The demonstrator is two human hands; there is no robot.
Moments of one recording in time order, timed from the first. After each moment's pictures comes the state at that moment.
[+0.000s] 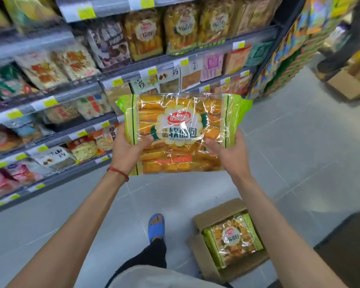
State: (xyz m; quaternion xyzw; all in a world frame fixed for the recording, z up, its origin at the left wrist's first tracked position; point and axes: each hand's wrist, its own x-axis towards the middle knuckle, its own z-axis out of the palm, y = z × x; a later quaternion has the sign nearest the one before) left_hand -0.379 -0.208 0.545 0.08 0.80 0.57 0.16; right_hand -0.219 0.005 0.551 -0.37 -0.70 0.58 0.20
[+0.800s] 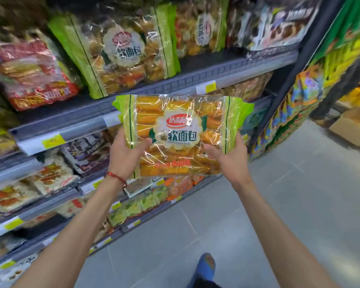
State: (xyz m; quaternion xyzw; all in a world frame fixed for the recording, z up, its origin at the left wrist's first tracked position) left_hand -0.664 0.042 0.652 0.18 0.81 0.55 0.07; right_hand -0.505 0.251 0.623 -0.31 -0.70 0.58 0.28
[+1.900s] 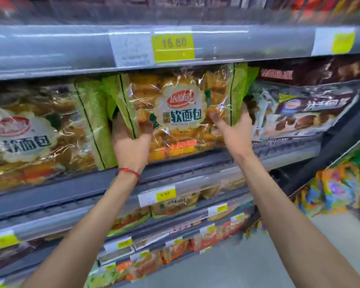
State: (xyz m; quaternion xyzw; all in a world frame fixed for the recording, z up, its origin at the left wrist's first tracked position) left_hand -0.862 0.433 0.723 0.04 0.77 0.63 -0.14; right_hand -0.797 0.655 0.734 -0.20 -0.75 0.54 0.34
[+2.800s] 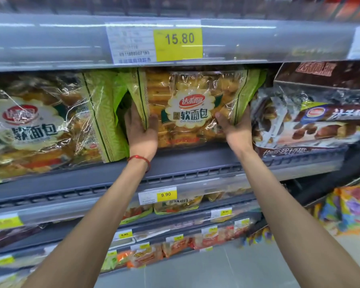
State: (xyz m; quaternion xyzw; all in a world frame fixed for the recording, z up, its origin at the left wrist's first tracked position) left_hand -0.899 0.457 0.699 0.04 0.79 0.60 -0.13; right_hand -0.845 0.685 0.705 -0.19 -0.74 0.59 0.25
